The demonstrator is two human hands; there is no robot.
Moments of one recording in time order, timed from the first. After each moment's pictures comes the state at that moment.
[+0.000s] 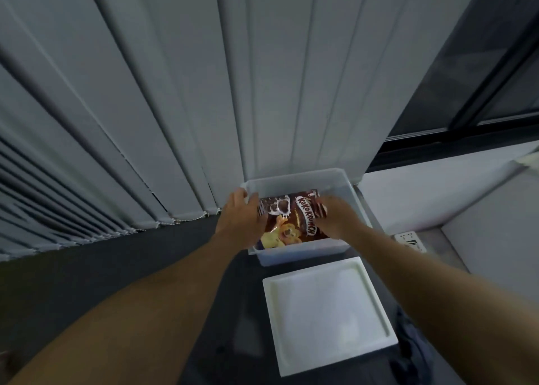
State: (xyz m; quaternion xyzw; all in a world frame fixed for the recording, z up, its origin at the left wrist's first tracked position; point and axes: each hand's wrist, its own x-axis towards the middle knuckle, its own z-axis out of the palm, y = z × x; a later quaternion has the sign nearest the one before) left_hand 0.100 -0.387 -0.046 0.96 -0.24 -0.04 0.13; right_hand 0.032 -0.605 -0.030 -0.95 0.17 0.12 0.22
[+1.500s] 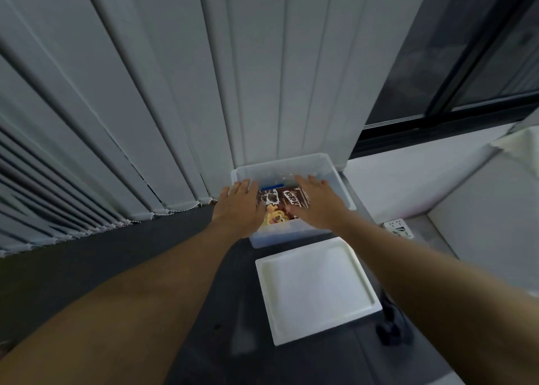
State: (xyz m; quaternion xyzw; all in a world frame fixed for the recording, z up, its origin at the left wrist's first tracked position) left_hand 0.072 -0.392 -0.027 0.96 -0.28 -0.07 0.05; right_hand 0.012 -0.599 -0.046 -0.97 0.09 0.05 0.20
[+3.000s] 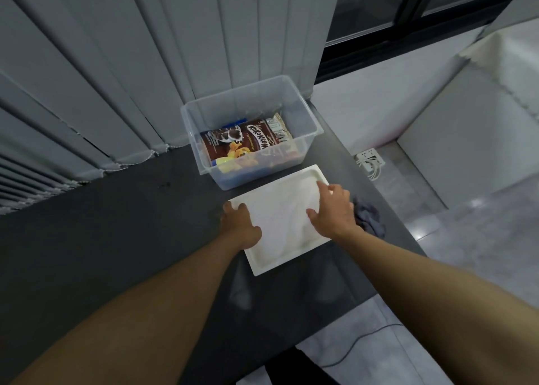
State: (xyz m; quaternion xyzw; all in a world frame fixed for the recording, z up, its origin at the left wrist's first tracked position) left_hand -0.055 -0.403 -0.129 0.93 -0.15 -0.33 0.08; right_hand -0.153 -0.595 -0.133 -0.92 0.33 0.11 0.19
